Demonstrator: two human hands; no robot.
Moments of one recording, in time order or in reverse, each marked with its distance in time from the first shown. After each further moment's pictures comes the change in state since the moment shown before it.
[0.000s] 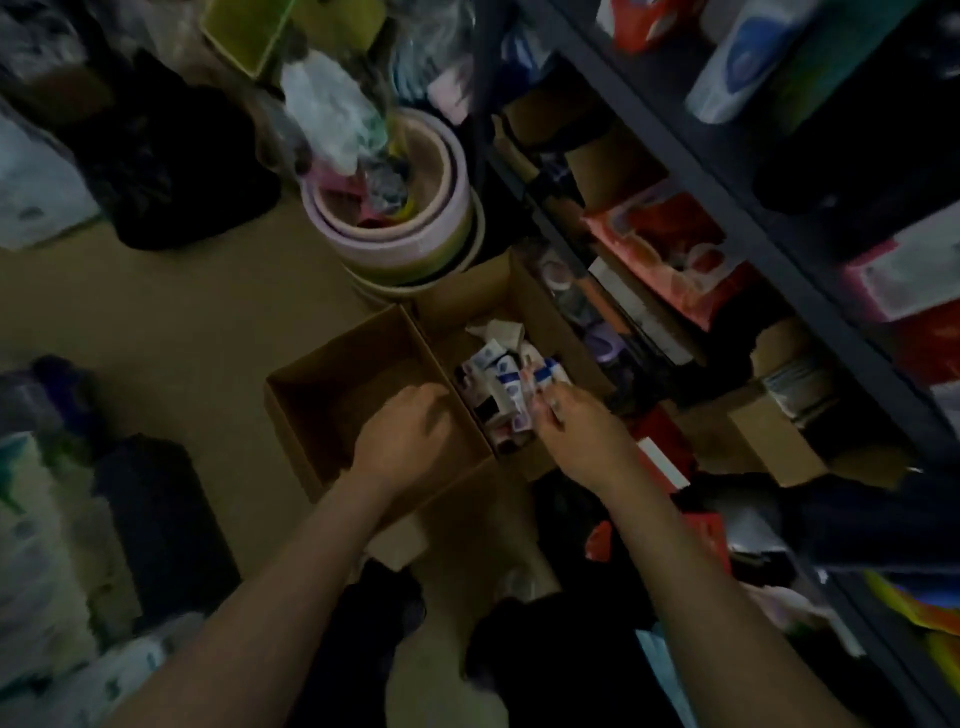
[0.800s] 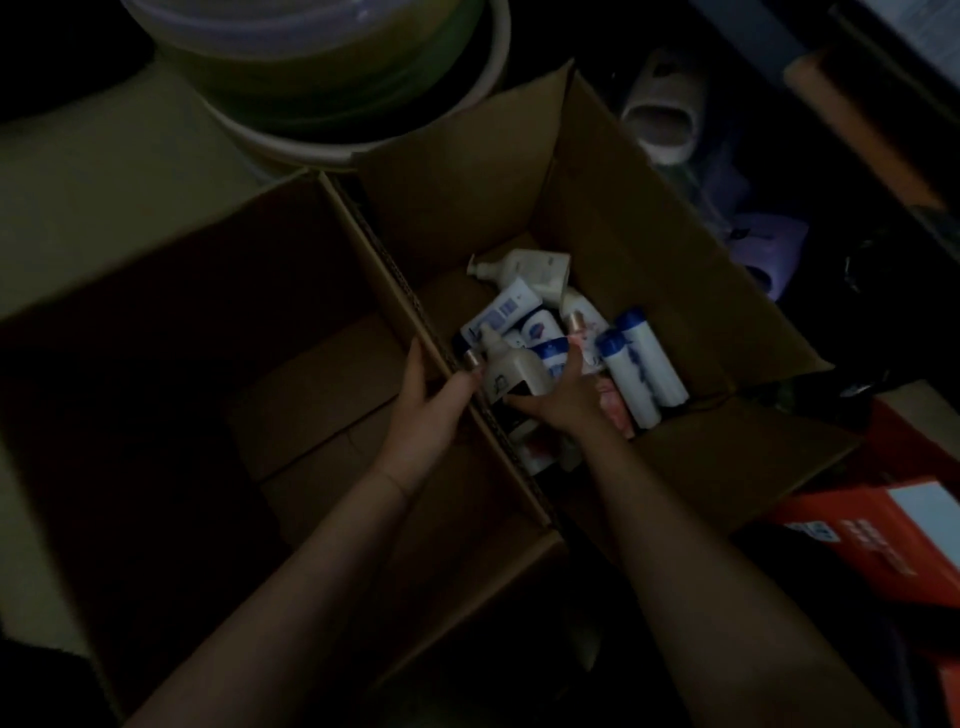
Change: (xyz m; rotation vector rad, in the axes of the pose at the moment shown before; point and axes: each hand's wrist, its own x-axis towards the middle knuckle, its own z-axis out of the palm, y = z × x) left_hand 0.268 -0.203 0.306 -1.051 -0.018 -0.285; right_hand 0.338 0.224 0.366 0.350 -0.080 0.464
